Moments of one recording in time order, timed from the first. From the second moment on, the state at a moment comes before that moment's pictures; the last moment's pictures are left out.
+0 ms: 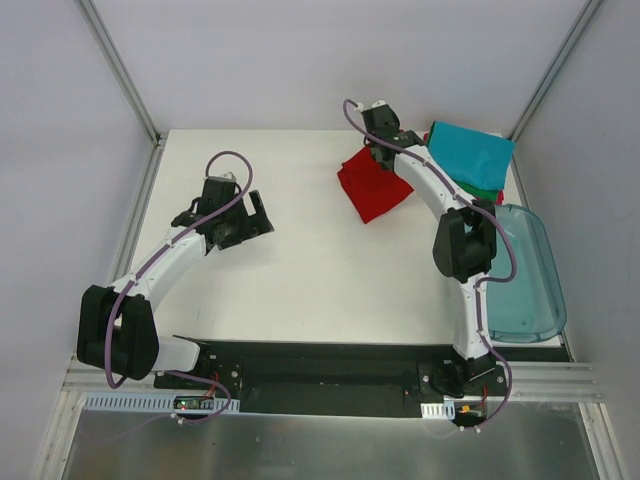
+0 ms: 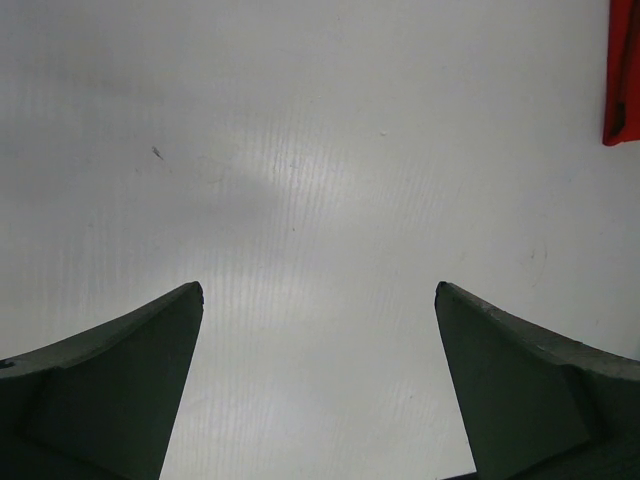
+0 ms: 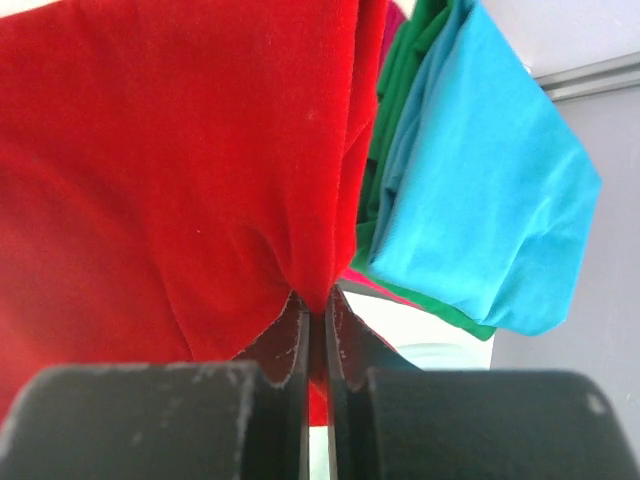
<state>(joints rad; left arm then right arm) -0.26 1.33 0.92 -0.45 0.07 -0.60 0.46 2.18 2.03 -0.68 0.61 -0.22</state>
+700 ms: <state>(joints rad) -0.24 1.34 0.94 -0.50 0.04 -0.57 0.35 2.19 2.20 -0.59 0.73 -0.16</state>
